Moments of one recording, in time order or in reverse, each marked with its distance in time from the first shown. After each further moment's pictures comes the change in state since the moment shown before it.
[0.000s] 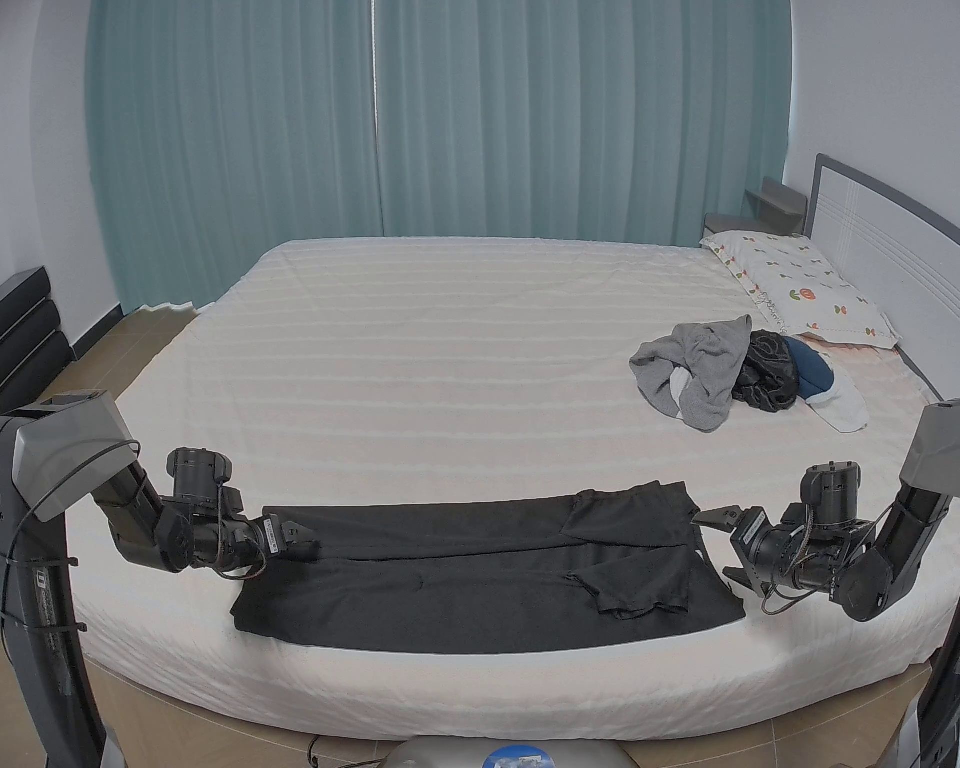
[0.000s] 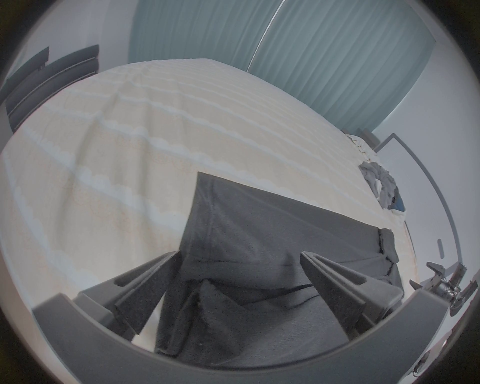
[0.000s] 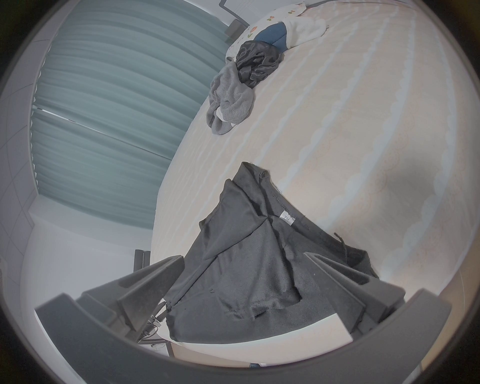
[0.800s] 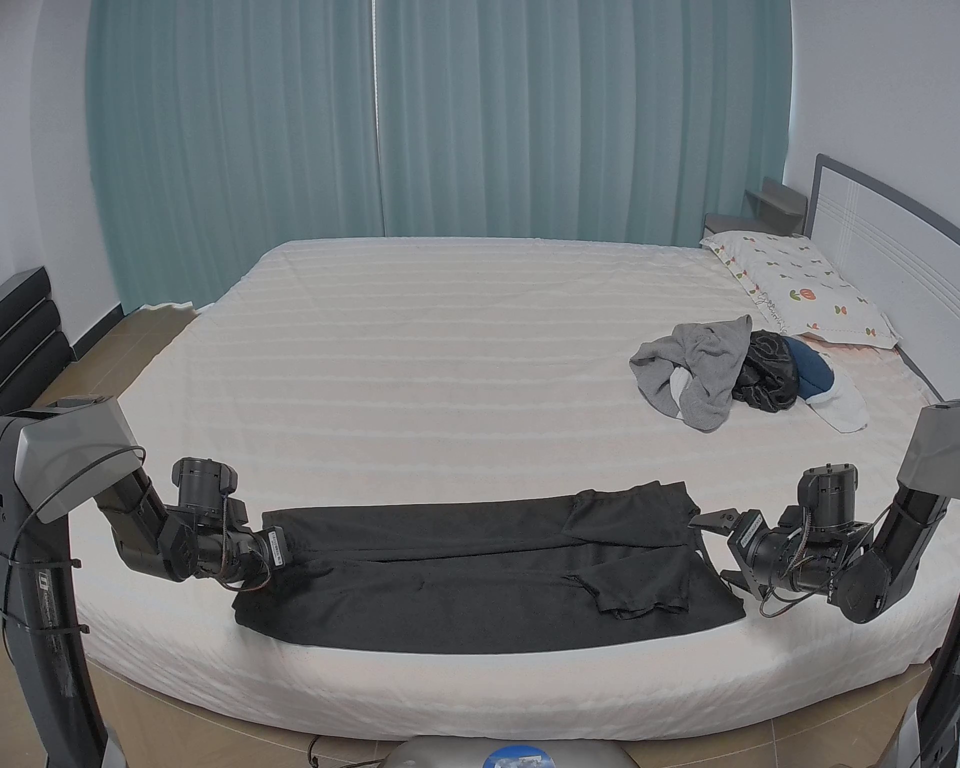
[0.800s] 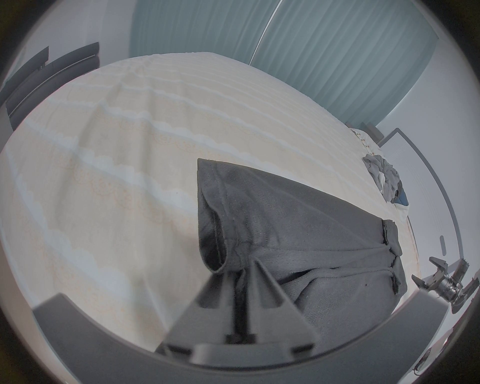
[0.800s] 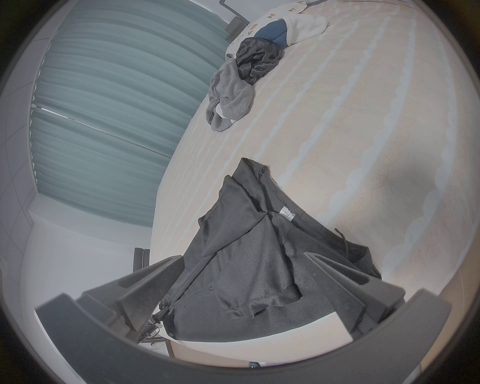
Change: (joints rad) left arm -0.020 0.001 0.036 -0.004 0.002 -0.003; right arm 0.009 0.006 0.001 0.000 0.000 0.000
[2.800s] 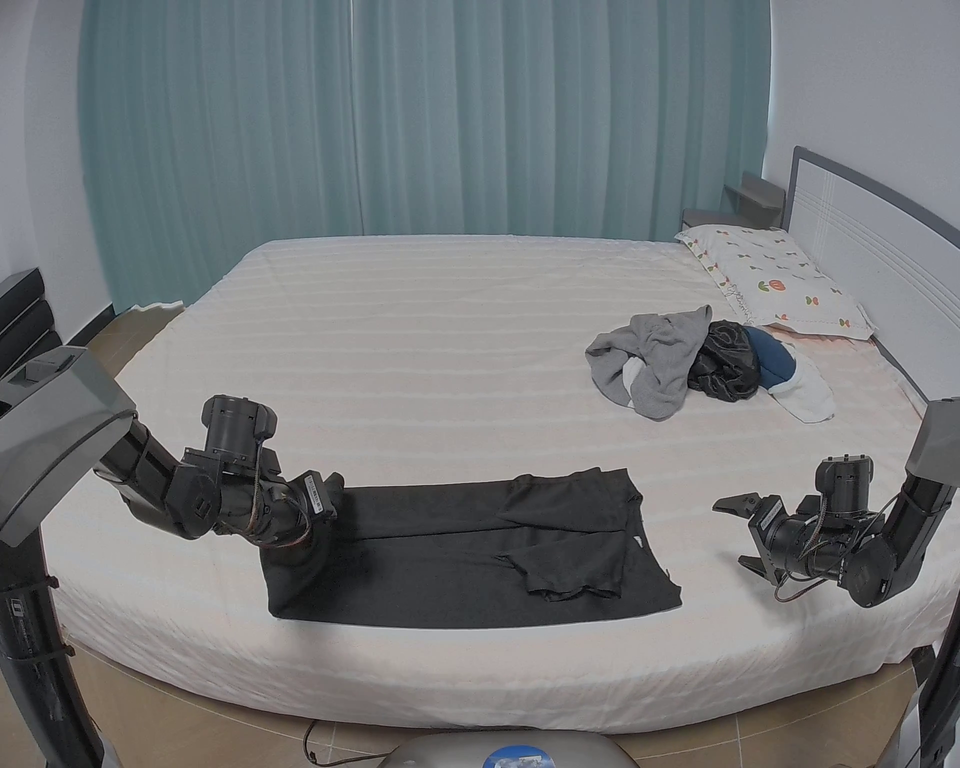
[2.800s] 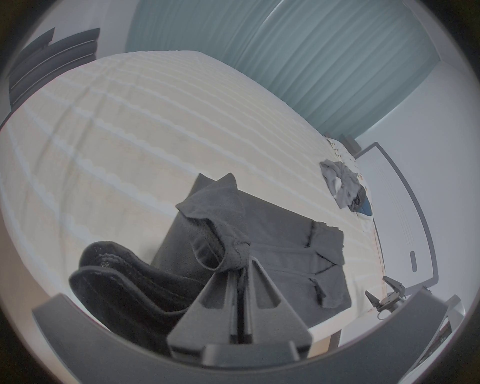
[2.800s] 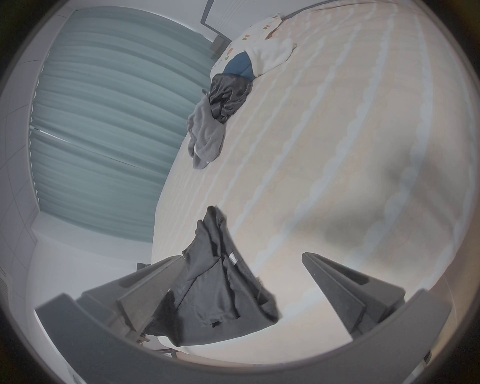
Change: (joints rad) left arm -0.195 -0.183 -0.167 0.264 0.014 -0.260; right arm -0.109 0.024 -0.044 0.000 0.035 0.003
